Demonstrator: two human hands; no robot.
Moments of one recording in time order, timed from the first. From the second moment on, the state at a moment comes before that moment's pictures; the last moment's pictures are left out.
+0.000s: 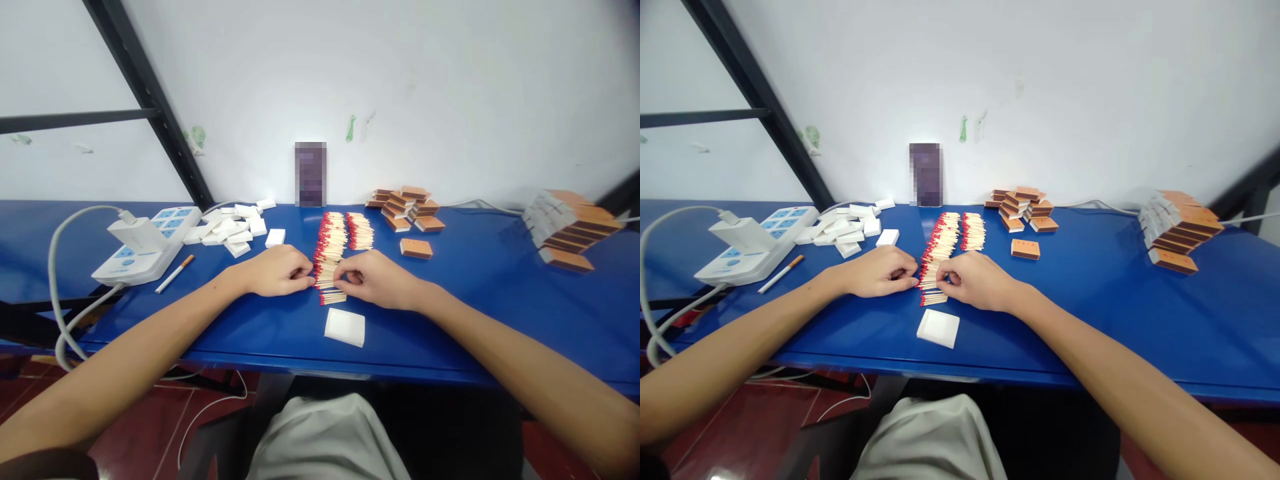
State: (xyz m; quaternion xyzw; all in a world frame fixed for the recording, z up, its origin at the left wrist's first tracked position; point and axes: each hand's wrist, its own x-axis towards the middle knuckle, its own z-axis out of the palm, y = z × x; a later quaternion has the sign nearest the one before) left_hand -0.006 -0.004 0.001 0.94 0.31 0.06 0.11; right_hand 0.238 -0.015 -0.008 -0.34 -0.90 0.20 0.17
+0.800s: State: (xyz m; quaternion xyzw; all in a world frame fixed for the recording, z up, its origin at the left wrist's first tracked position) left_hand -0.004 -0.005 0.000 0.94 0.33 0.08 0.11; right_hand 0.256 -0.002 -0.003 -0.31 -0.91 0.23 0.17
